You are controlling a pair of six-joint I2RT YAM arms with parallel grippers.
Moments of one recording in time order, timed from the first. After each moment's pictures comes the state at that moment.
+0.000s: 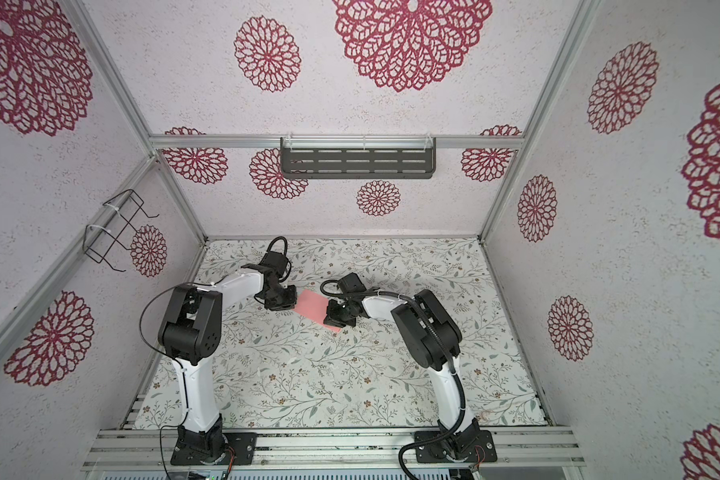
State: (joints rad) left arm -0.26 2.09 1.46 -0.69 0.04 -0.37; right arm 0.65 2.11 1.36 -0.24 -0.47 0.76
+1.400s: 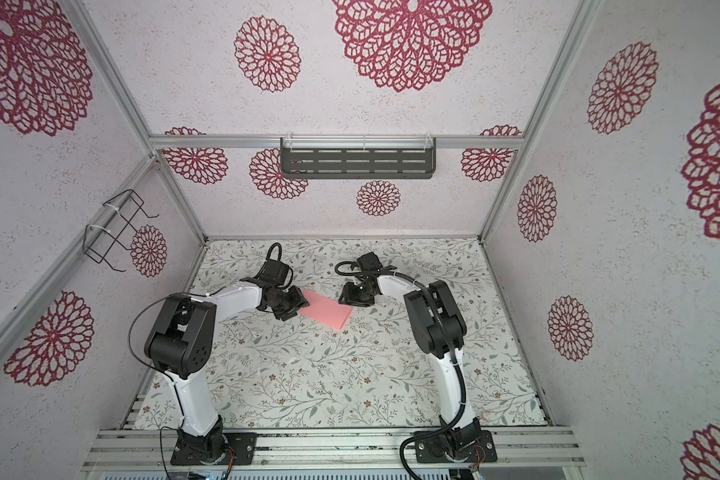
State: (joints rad) left arm -0.31 1.96 1.25 -0.41 0.25 -0.85; right arm 0.49 2.17 1.54 -0.47 -0.47 0.40
